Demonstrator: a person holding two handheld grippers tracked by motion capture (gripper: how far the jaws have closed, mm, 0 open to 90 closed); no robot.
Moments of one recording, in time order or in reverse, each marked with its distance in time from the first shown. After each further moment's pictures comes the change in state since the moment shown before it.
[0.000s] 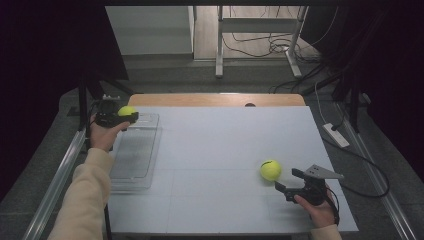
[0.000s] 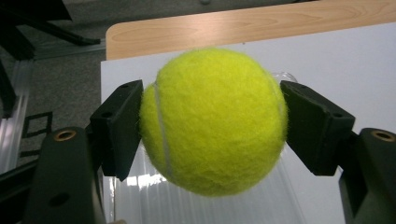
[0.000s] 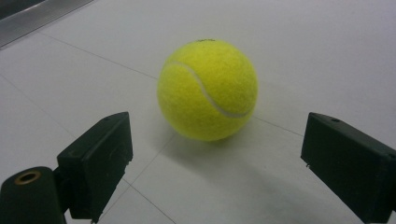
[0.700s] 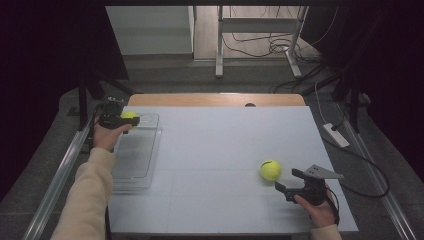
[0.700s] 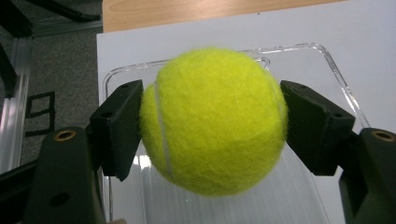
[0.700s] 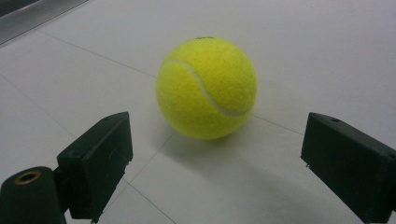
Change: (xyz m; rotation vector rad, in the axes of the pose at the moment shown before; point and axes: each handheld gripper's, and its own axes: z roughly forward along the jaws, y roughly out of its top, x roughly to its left) left arm 0.003 -0.006 0.022 0.101 0.014 0.001; right arm 0.000 -0.001 0.000 0.006 -0.003 0.002
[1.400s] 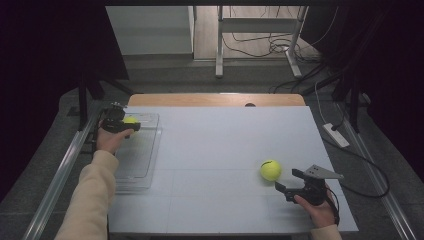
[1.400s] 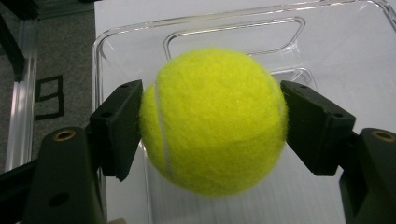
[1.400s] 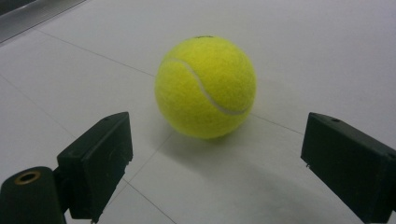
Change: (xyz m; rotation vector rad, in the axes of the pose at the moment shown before) left arm 0.002 -0.011 0.020 0.068 0.043 0.011; right arm 0.000 0.000 0.000 0.004 -0.003 -0.002
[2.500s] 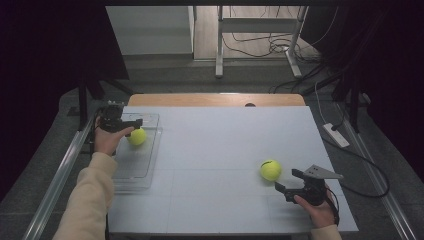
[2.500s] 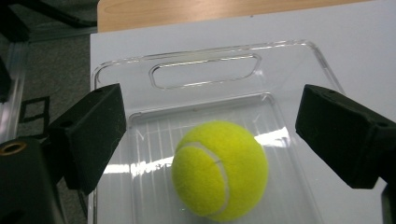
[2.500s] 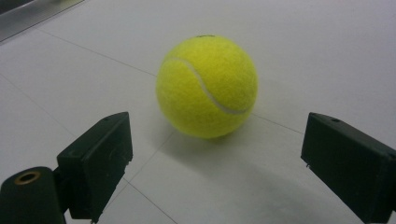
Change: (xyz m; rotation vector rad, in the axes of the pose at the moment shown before) left arm -0.007 -0.001 -0.028 -0.135 -0.075 -0.012; right arm 0.001 0.000 0.000 -0.001 0.001 -0.002
